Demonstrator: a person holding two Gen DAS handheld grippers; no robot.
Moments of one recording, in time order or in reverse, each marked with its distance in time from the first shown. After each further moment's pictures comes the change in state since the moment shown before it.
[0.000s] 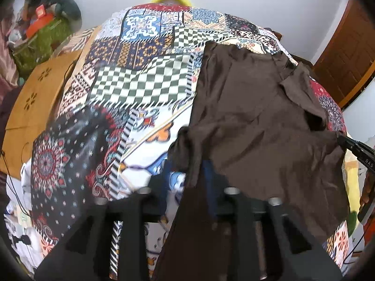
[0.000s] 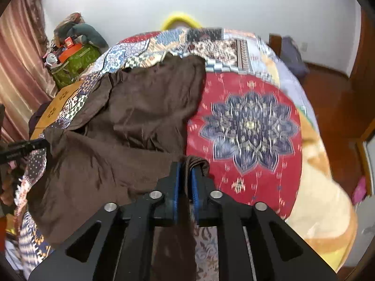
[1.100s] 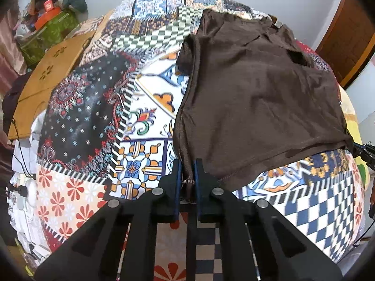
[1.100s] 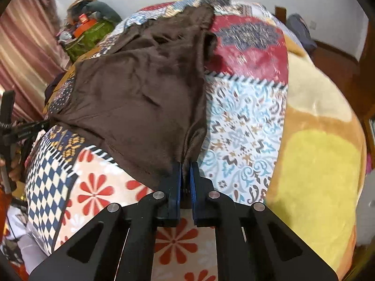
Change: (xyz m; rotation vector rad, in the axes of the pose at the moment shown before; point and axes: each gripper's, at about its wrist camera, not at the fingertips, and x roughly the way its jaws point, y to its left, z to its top) left arm -0.045 -0.007 -0.113 0.015 0.029 0.037; right arm -0.052 0.013 -0.103 -0.049 0.101 0.072
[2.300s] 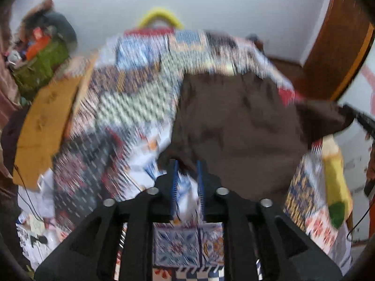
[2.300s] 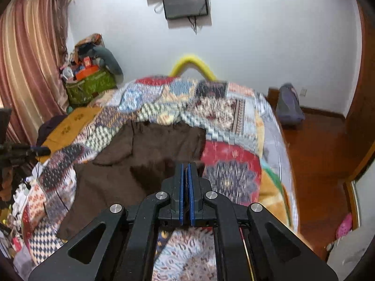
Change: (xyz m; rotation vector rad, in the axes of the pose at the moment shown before) left arm -0.029 -0.030 0.111 0.067 -0.070 -0.046; right arm -0.050 -0.009 0.127 -0.084 -0.304 -0.091
